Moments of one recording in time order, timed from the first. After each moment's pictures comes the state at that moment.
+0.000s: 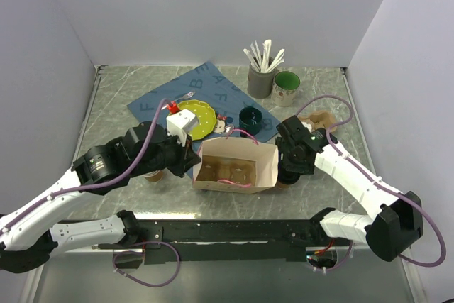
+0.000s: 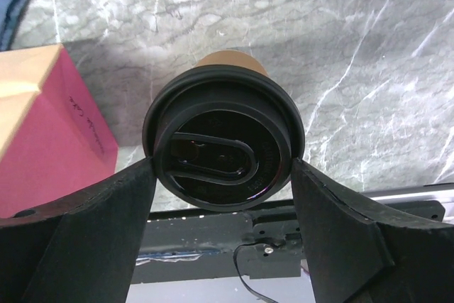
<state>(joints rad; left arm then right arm) -1.01 0.92 1.25 -0.84 -0.06 -0.36 0.52 1.17 0.94 -1.04 0.20 0.67</state>
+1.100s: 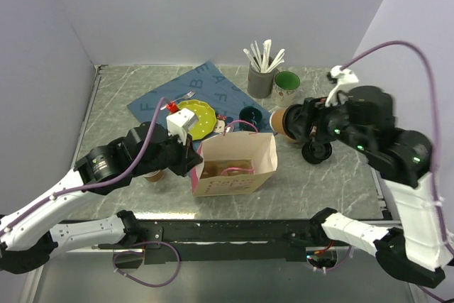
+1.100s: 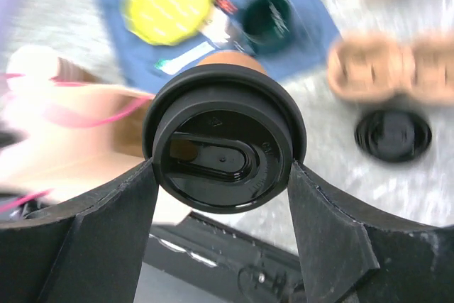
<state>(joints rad) -1.00 0.91 1.22 -0.81 -0.05 -0.41 0.54 1.02 1.70 -1.25 0.09 0.32</state>
